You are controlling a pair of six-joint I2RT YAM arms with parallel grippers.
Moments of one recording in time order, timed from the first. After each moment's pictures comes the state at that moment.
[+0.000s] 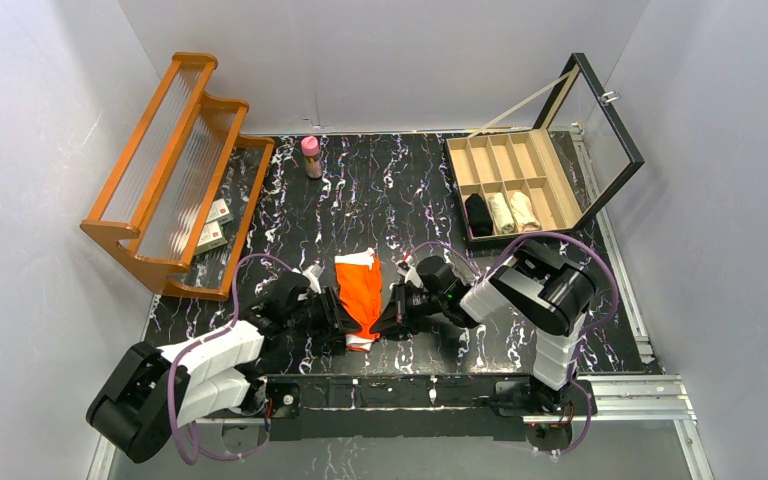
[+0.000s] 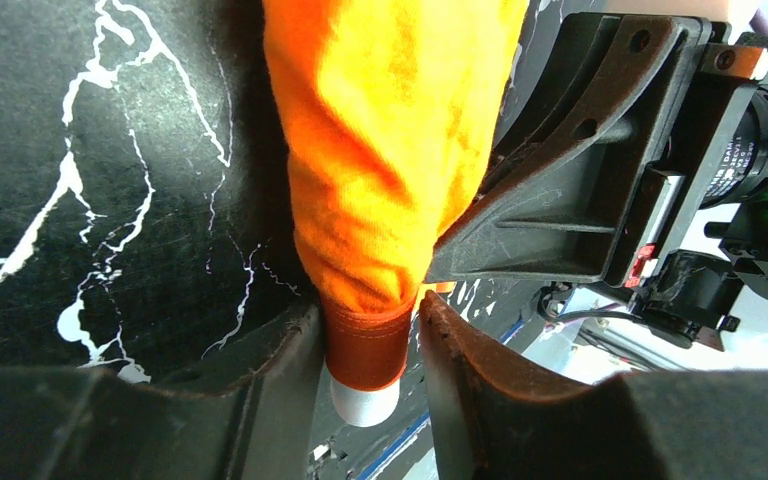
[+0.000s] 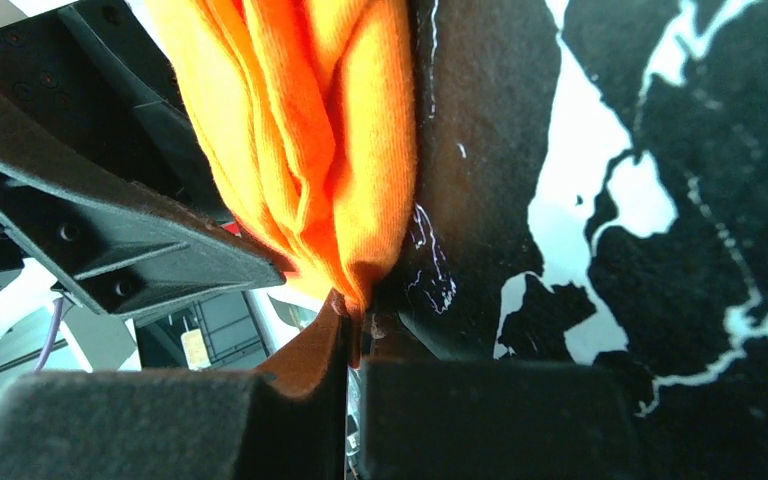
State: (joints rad) left arm -0.57 1.06 0.23 0.03 0.39 -0.96; right arm 0.86 1.86 0.55 0.67 -0.65 1.17
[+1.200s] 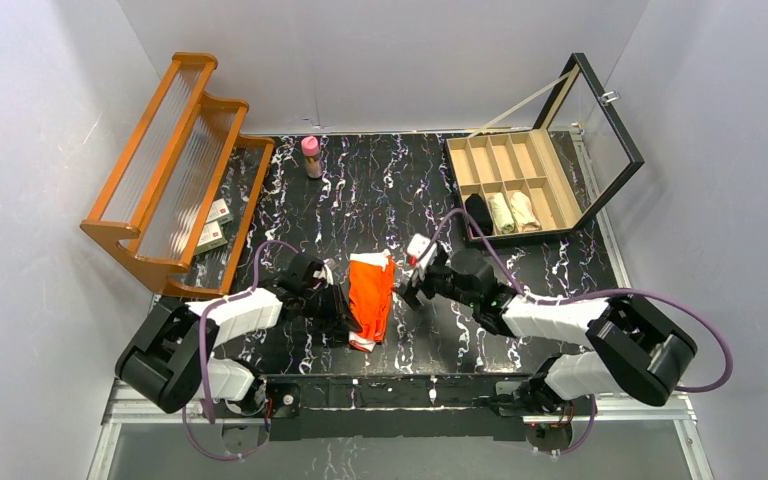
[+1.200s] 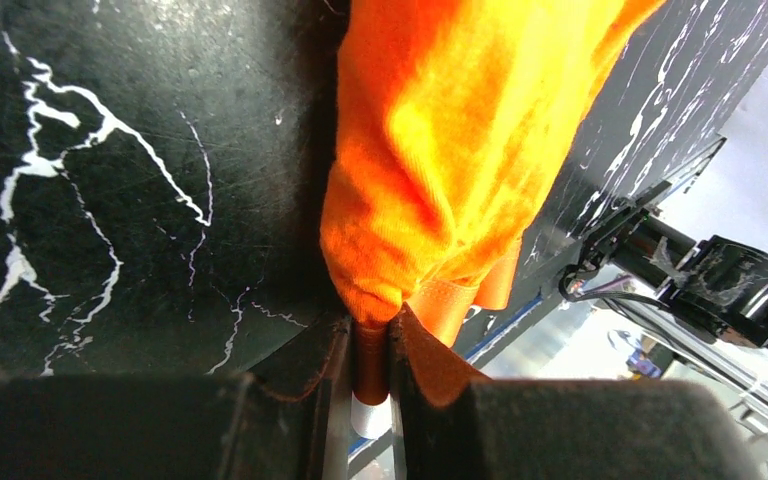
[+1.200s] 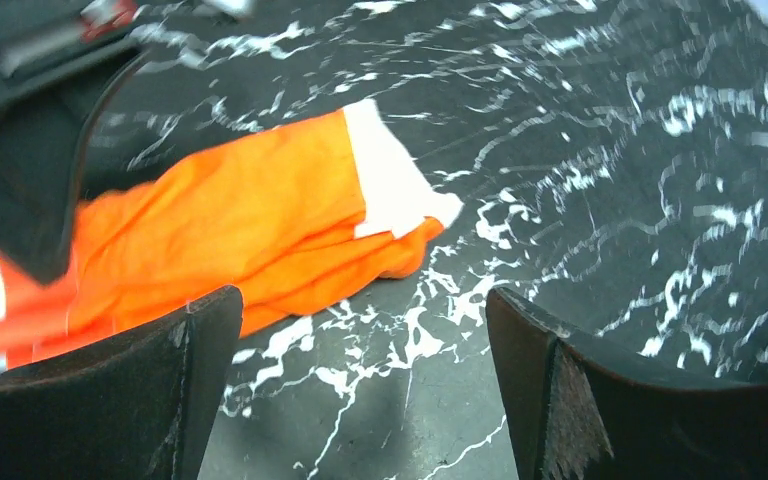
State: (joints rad) left arm -0.55 1.31 0.43 -0.15 0.47 -0.85; right arm 0.84 1.32 0.46 0.58 -0.16 -0.15
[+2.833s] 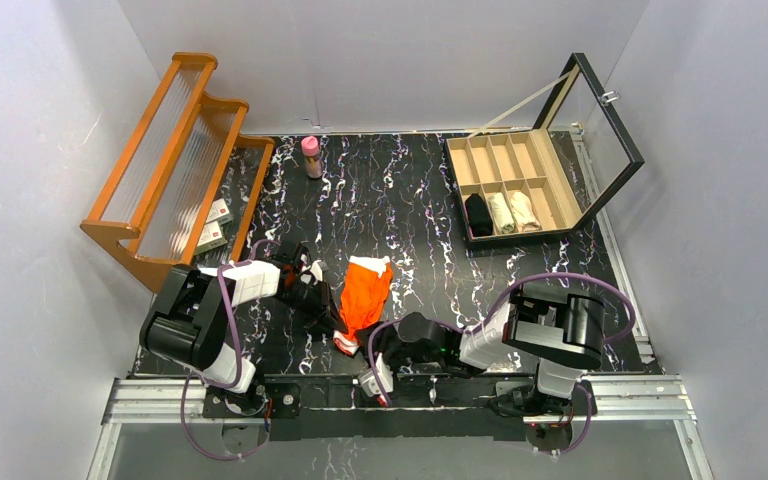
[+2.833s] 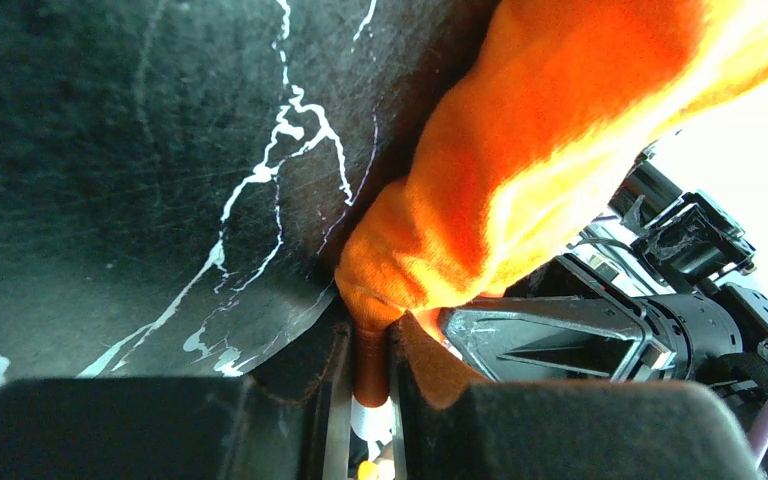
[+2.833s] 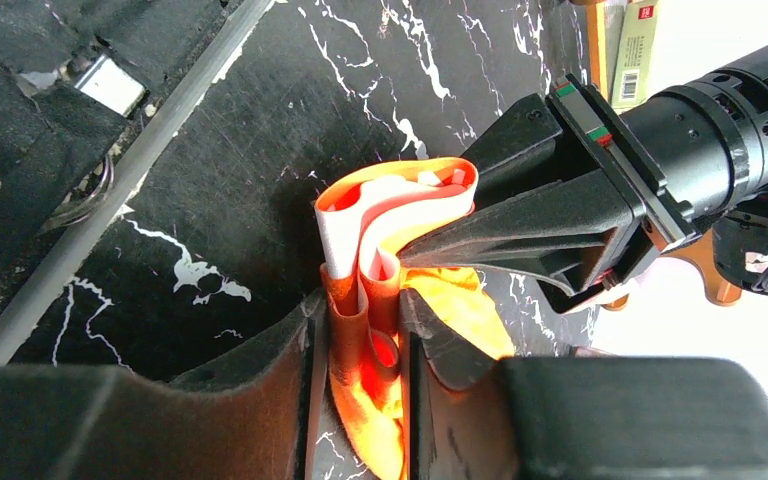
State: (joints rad) left arm -0.33 1.54 0.59 -0.47 0.71 -0.59; right arm 1.32 1.73 0.44 0.85 -0.20 -1.24
